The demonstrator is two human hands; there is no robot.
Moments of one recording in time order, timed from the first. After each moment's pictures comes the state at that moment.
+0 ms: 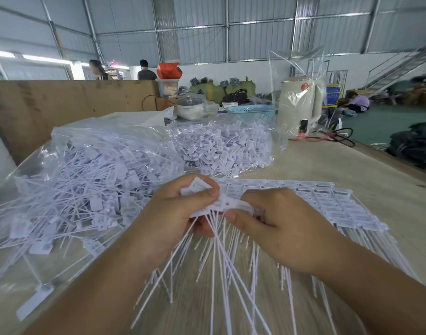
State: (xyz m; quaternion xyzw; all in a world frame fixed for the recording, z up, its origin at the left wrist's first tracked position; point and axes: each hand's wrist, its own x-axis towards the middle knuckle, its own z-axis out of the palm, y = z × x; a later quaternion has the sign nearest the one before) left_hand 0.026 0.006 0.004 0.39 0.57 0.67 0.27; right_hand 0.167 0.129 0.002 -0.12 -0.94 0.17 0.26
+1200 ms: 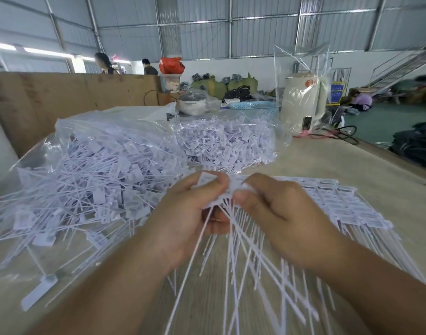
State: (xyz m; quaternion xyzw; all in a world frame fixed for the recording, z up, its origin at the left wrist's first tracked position) left_hand 0.036 0.012 -0.003 0.33 0.53 0.70 0.34; right_hand 0.161 0.126 -0.007 -0.08 -0.90 0.25 0.35
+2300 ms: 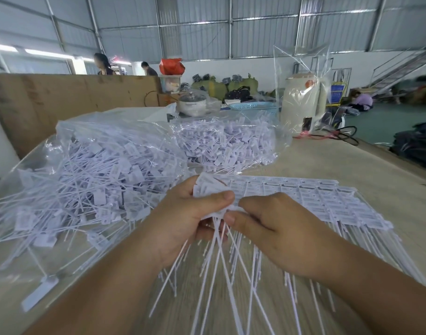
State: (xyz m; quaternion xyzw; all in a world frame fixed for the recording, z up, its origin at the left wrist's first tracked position) left_hand 0.029 0.008 0.000 0.35 0.57 0.66 0.34; right_hand 0.163 0.124 -0.007 -0.09 -0.94 0.22 0.23
